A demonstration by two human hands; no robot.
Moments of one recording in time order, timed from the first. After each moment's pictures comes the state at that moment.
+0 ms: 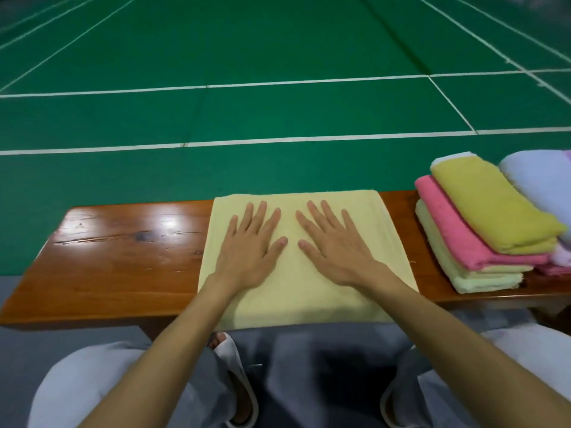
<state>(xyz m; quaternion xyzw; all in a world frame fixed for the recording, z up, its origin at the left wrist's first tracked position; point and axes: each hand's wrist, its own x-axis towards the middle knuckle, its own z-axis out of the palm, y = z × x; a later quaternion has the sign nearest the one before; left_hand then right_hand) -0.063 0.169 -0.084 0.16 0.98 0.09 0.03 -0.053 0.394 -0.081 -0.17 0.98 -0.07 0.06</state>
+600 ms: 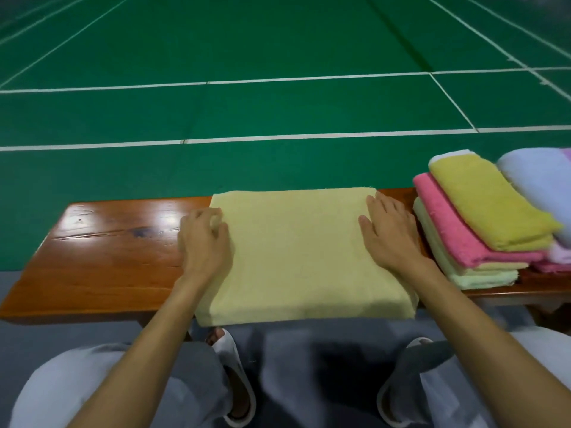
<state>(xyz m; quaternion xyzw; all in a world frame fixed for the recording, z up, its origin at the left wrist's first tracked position) -0.063 0.118 -0.079 -0.06 0.94 0.31 -0.14 -0.058 0.472 -0.074 0.03 0.99 -0.11 -0.06</state>
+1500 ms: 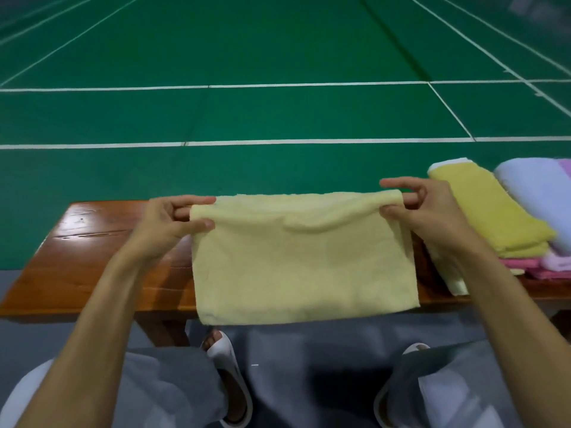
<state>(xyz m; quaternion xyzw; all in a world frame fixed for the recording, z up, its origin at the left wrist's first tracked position) -0.052 0.072 0.016 -0.04 0.79 0.61 0.08 -0.030 0.488 0.034 0.03 0.83 -0.56 -0.01</state>
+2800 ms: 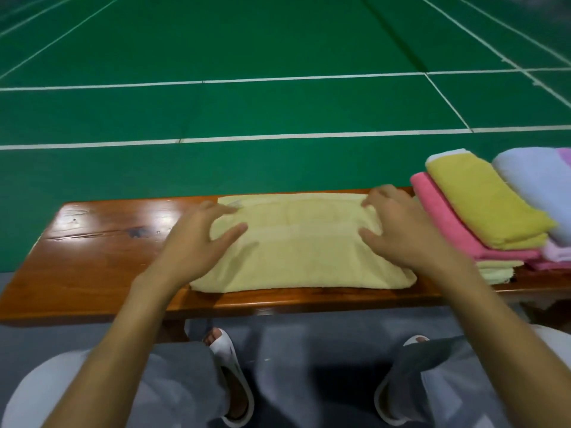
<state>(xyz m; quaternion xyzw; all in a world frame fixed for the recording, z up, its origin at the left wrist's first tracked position) -0.039 0.112 -0.003 0.13 0.95 0.27 -0.03 -0.023 0.461 0.012 -0.07 0.99 -0.11 -0.01</state>
